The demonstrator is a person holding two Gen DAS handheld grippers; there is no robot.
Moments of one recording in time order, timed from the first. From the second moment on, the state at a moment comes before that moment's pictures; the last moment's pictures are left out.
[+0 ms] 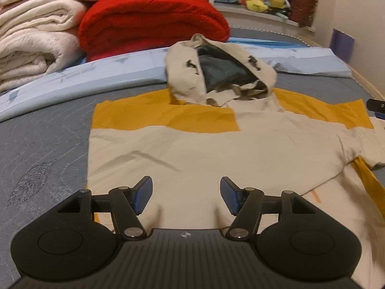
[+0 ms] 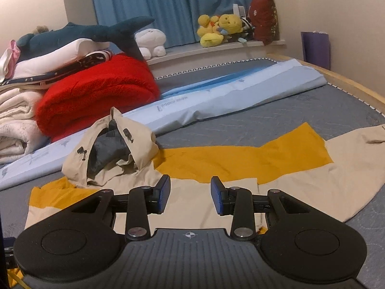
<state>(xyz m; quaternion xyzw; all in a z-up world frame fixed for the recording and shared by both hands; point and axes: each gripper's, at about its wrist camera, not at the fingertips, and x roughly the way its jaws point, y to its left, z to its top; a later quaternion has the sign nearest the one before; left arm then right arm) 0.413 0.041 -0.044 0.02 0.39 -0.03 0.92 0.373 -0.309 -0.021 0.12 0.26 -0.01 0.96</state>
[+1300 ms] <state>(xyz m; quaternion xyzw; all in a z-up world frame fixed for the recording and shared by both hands) 0.417 0.039 -0.051 0.03 0.40 -0.04 0.91 0.340 -0.631 -0.148 0.39 0.25 -0.25 0.85</state>
